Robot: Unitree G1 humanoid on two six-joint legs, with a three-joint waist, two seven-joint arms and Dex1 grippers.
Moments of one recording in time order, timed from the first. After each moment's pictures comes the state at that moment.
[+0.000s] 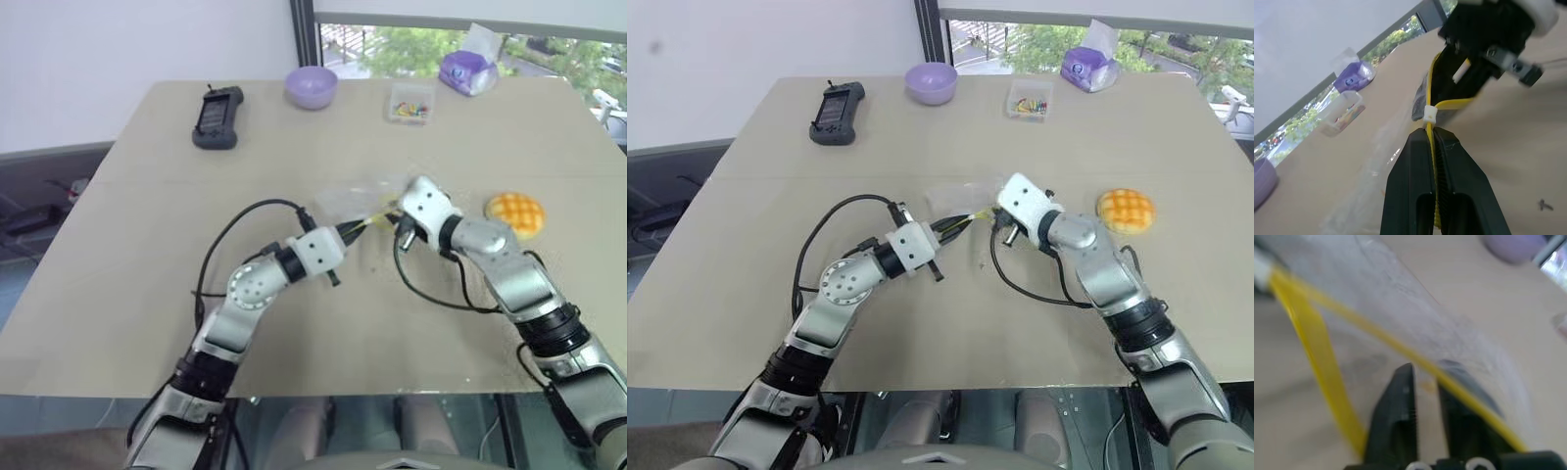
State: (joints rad) left arm -0.35 0.38 -0.24 -0.03 0.08 -0.23 -0.60; right arm -0.59 -0.54 0.37 -0.01 -0.12 0.26 0.58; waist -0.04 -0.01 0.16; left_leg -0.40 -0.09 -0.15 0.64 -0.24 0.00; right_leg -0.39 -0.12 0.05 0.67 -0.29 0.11
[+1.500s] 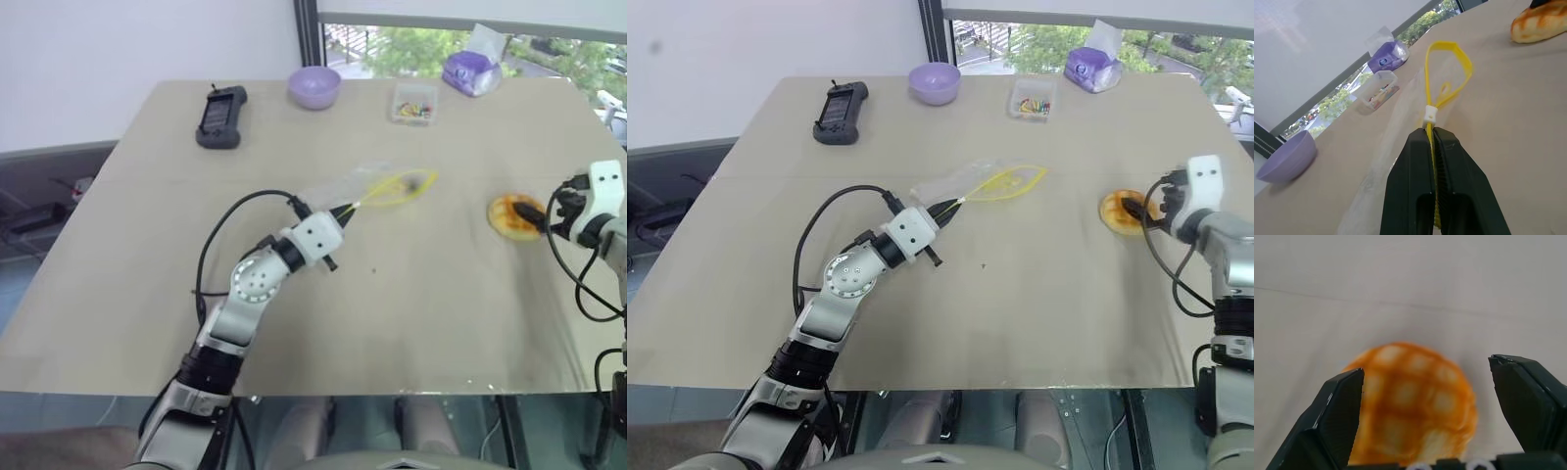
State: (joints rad) left arm -0.37 0.34 -0.21 -0.01 0.16 -0.16 -0.48; right arm -0.56 -0.73 -0.22 0.38 0.27 0.56 0.60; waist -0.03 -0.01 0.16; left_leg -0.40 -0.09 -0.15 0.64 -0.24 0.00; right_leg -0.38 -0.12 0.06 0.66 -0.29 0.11
